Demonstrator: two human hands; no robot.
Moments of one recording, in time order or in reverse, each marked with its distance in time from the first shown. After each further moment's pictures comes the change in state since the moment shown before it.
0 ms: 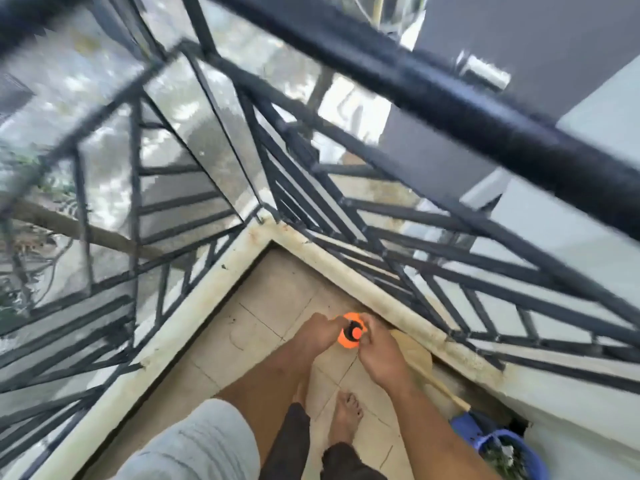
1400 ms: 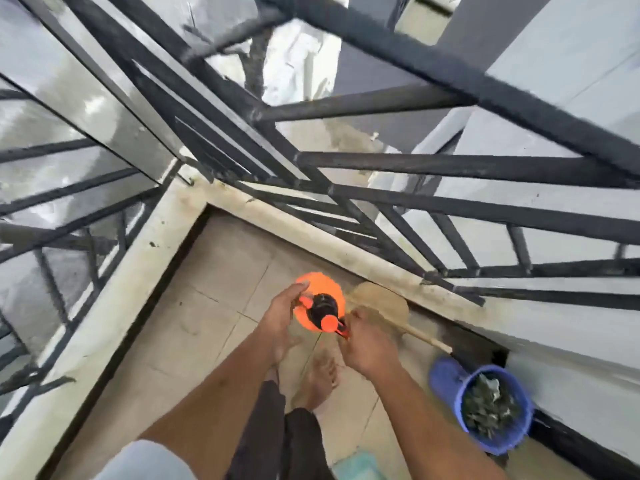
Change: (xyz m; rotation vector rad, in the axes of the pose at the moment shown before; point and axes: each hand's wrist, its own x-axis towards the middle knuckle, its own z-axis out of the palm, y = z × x) left_hand 0.063 -0.022 0.079 -0.791 -0.218 -0.111; right_hand 0.042 0.157 0.042 -0.572 -0.036 -0.034
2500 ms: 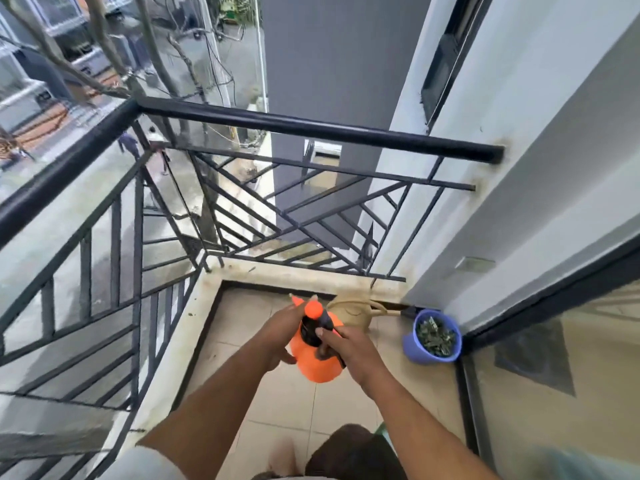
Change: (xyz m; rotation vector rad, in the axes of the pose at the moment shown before) left_hand -0.457 -0.156 -0.119 0.748 -0.214 0.423; right_hand -0.487 -0.231 -0.023 1.240 0.354 0.018
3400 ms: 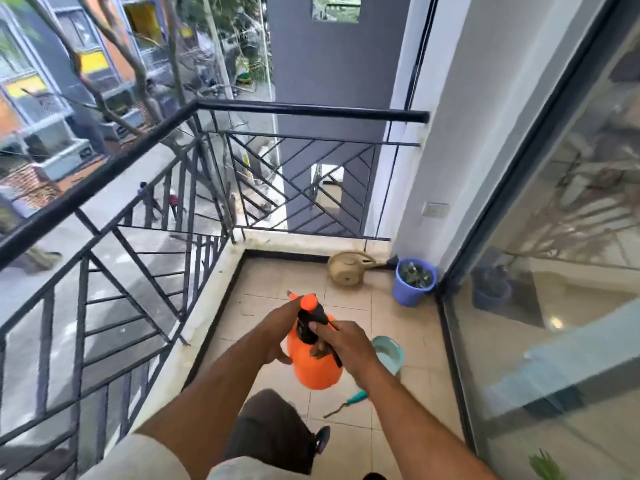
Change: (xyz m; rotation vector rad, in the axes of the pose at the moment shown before) left_hand -0.345 -0.308 0.108 0.061 0.038 0.014; right_hand -0.443 0.165 0.090 0.014 0.025 -0.139
